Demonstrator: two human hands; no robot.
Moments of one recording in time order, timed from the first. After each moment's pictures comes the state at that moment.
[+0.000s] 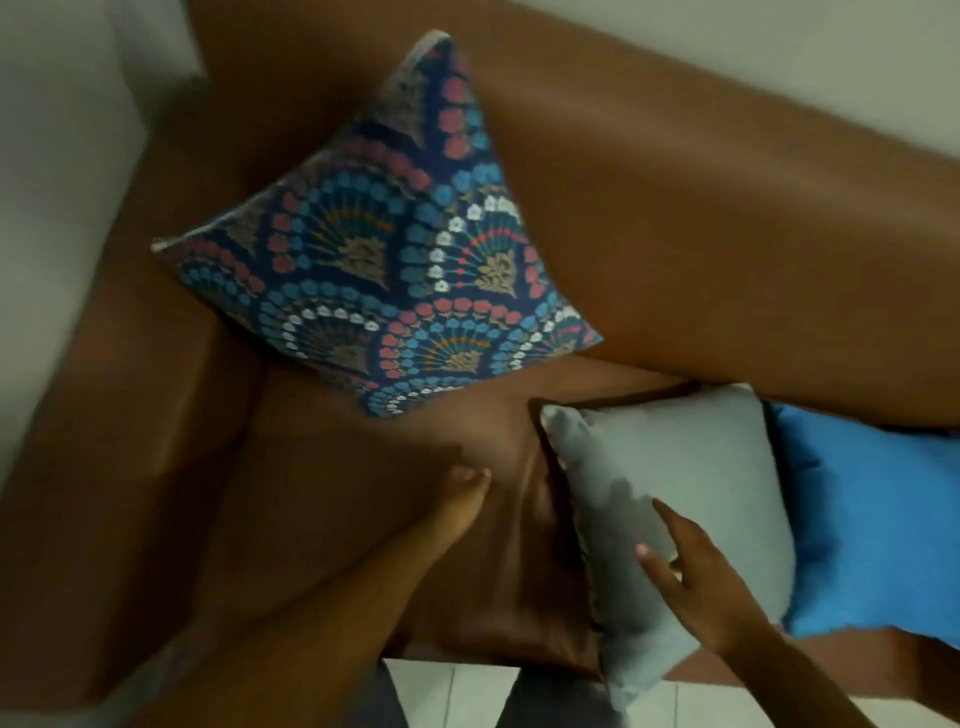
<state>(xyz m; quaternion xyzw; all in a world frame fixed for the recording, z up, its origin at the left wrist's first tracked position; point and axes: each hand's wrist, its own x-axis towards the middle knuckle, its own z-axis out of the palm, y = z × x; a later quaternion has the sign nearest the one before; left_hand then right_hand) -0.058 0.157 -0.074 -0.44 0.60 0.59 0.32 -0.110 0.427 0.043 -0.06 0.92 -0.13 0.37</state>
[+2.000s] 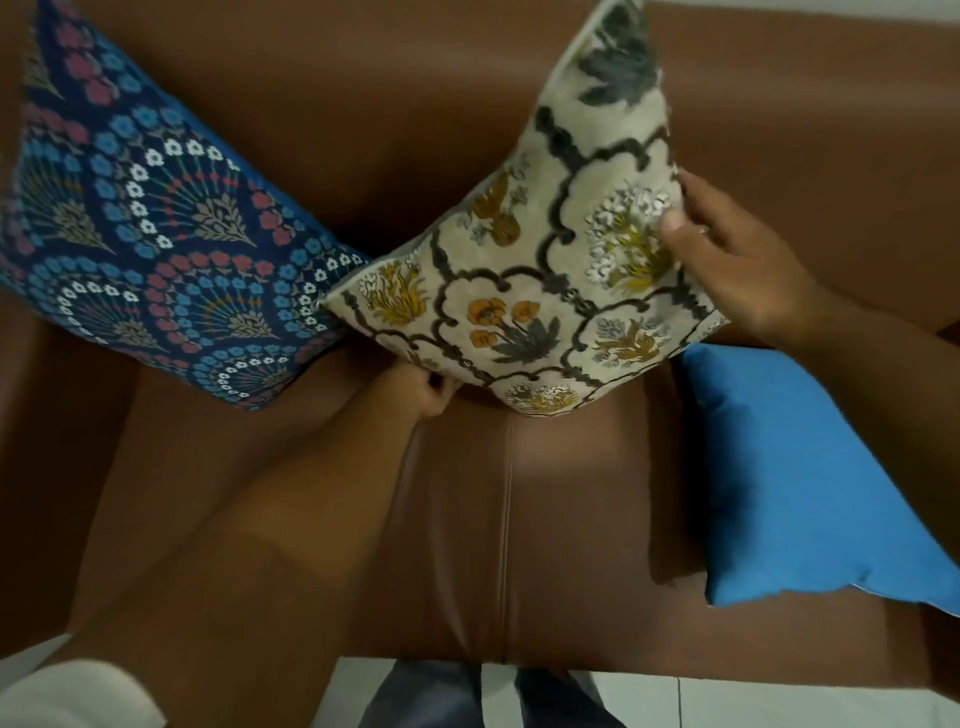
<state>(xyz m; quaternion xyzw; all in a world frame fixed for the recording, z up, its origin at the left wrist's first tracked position) -0.229 0.292 -0.055 -0.57 0.22 0.78 0.16 -0.351 0.553 0.137 -0.21 0.89 -0.36 0.19</state>
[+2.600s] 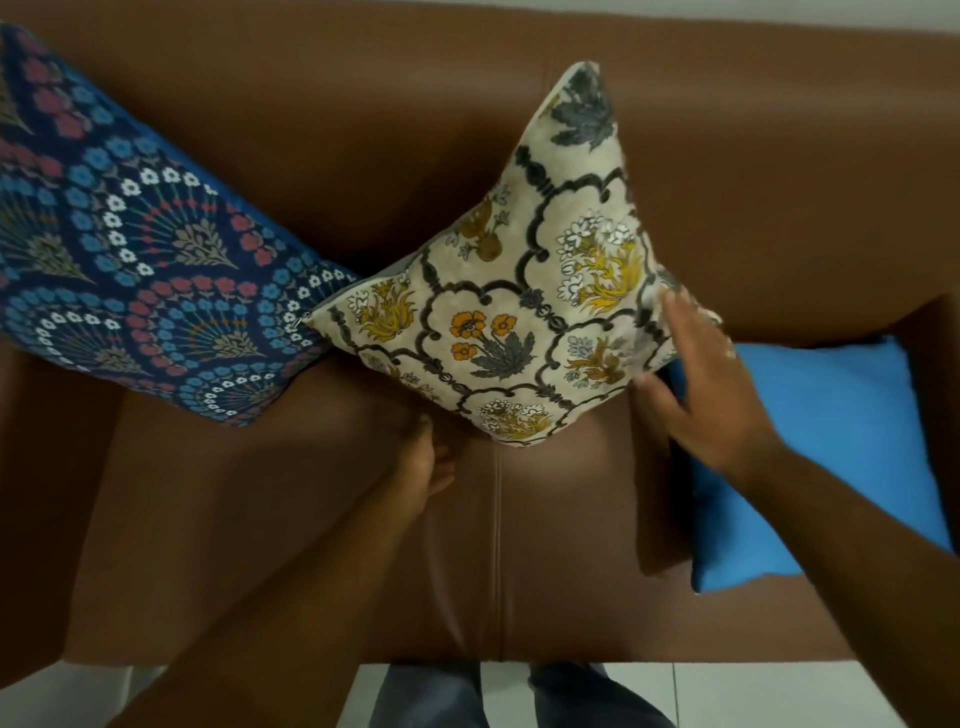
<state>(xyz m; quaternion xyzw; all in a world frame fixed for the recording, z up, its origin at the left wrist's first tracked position) -0.153 0.338 -0.090 -0.57 0.46 0.64 0.21 -0.284 0.608 0.056 -0.23 0.93 -0.26 0.10</state>
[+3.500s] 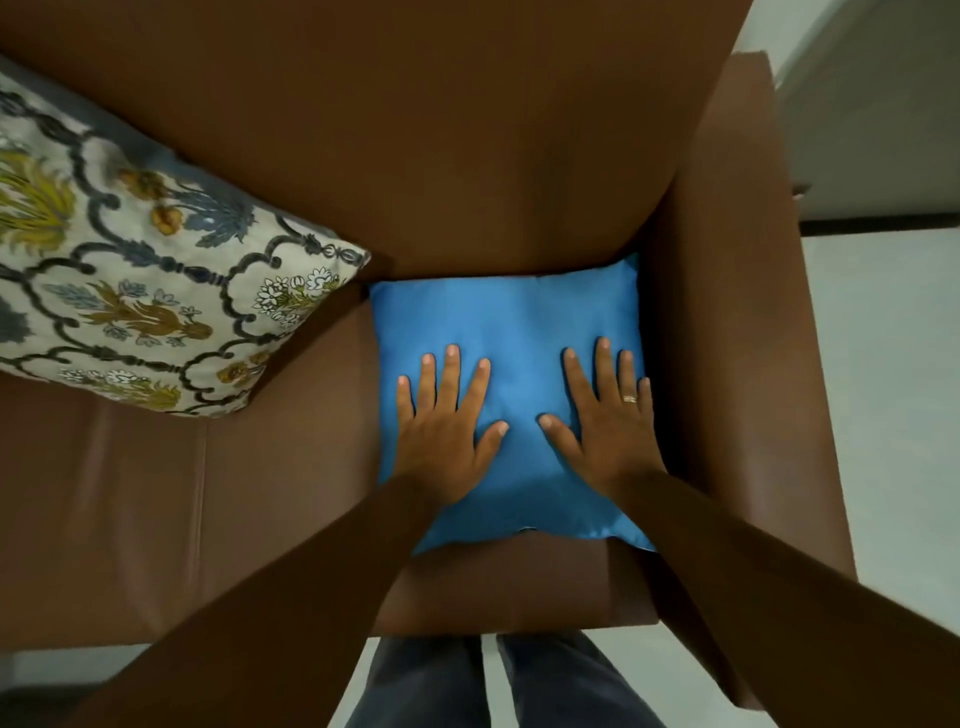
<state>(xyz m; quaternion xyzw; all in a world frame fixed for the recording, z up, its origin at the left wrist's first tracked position) -0.257 0.785 -0.126 -0.05 0.99 0.07 0.11 -0.326 0.994 -0.107 -0.16 0.95 -0.14 0.22</state>
